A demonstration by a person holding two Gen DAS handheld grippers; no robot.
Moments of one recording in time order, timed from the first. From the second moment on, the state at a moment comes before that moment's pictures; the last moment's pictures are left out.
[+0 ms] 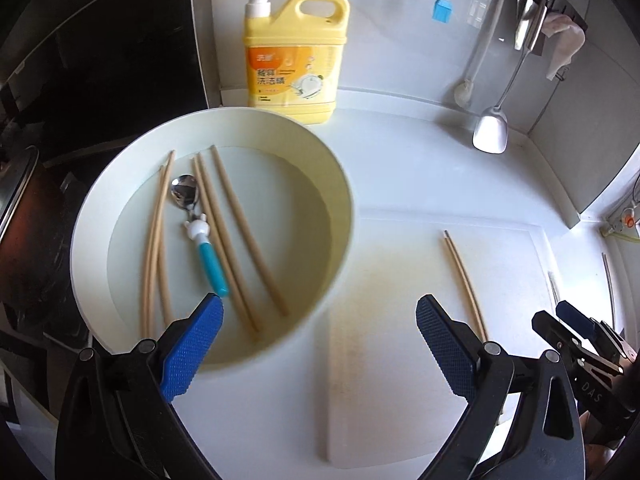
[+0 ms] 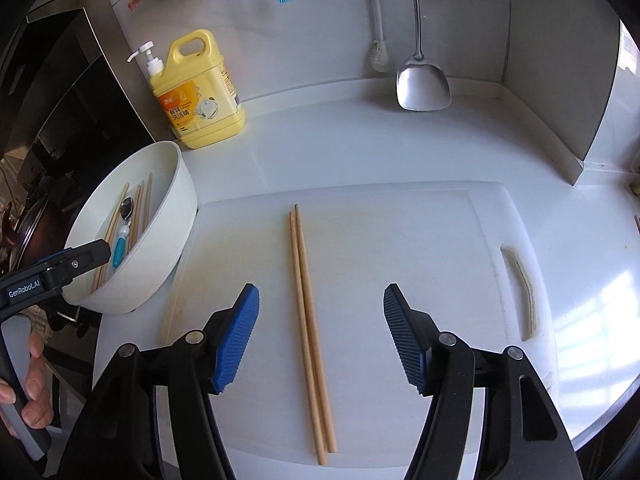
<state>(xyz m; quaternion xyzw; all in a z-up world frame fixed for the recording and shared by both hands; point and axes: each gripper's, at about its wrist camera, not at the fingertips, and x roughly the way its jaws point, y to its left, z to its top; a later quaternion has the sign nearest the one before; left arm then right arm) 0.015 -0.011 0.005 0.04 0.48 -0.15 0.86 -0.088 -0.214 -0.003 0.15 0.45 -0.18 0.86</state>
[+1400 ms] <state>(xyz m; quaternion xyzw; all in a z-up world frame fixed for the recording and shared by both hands) -0.054 -0.058 -0.038 0.03 0.50 -0.05 0.86 -0.094 -0.224 -0.067 0.06 0.51 -0.10 0.85</state>
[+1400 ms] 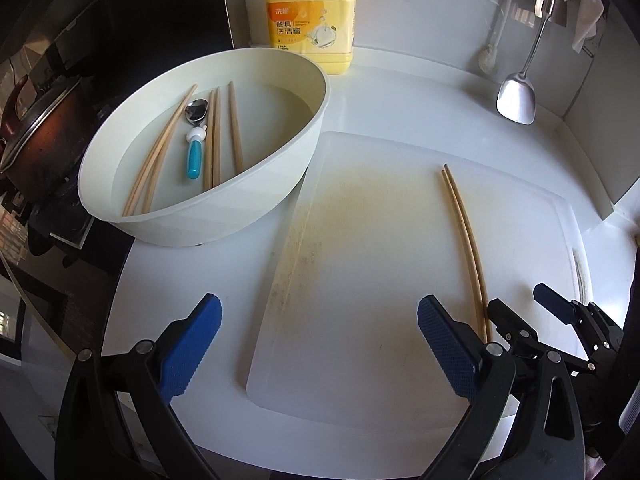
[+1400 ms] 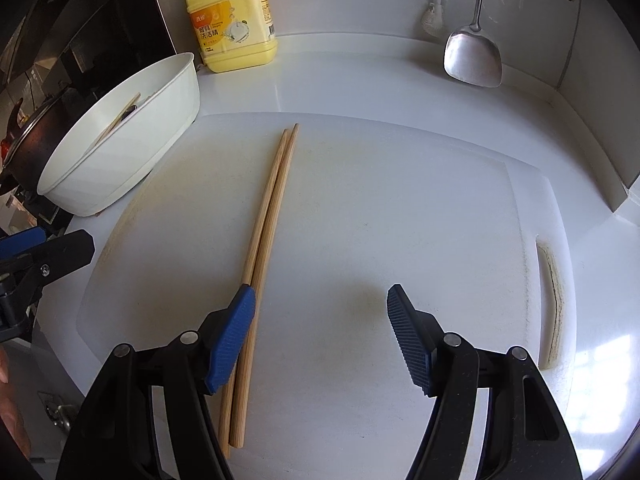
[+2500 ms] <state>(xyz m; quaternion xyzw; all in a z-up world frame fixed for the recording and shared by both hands) -0.057 -0.060 -0.038 0.04 0.50 -0.05 0.86 -0.085 -0.207 -0.070 0.02 0.52 -0.07 0.85</state>
